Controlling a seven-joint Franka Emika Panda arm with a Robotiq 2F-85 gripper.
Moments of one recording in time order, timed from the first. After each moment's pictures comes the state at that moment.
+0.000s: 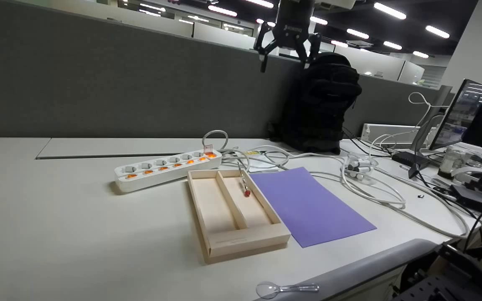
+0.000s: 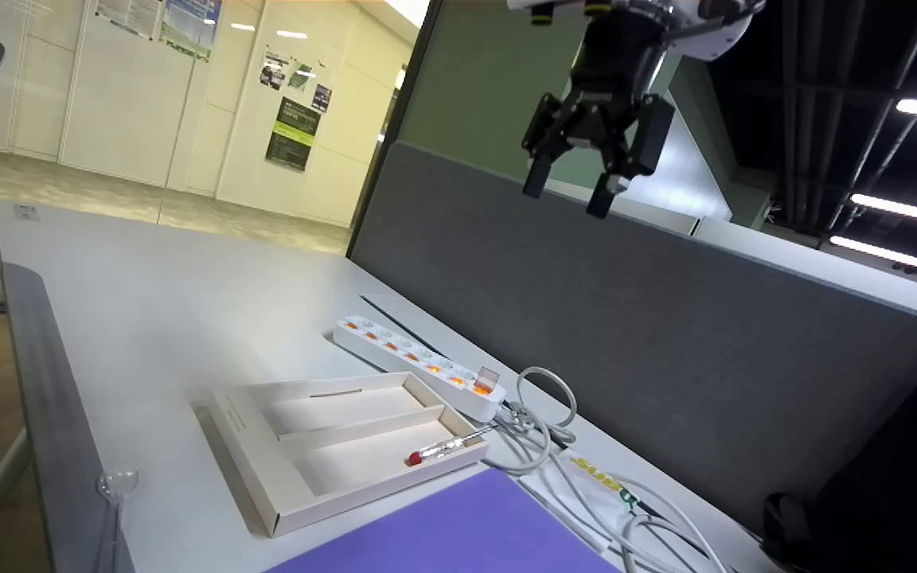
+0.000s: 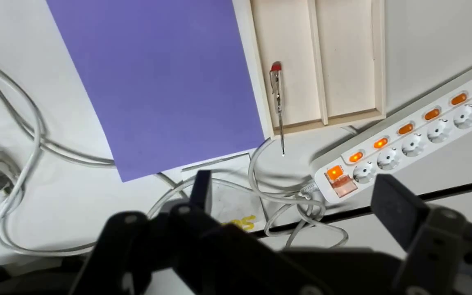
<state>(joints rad) -0.03 -0.06 0.02 -2.14 -0.01 2.14 0.28</state>
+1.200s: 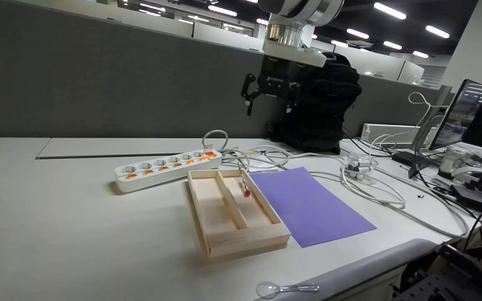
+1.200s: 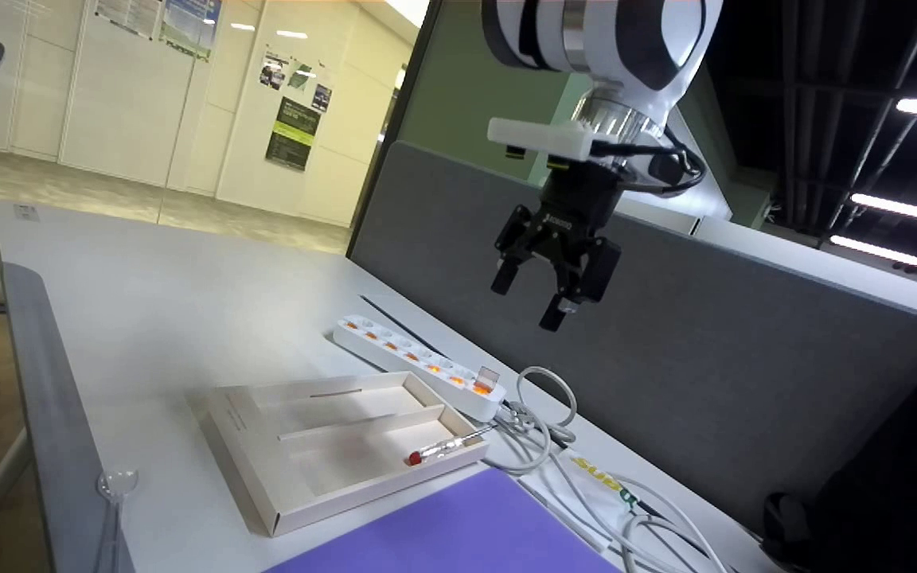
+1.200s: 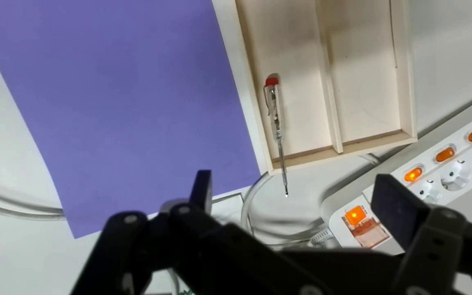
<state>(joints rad) -0.03 0.20 0.00 -2.10 0.07 2.27 0.25</state>
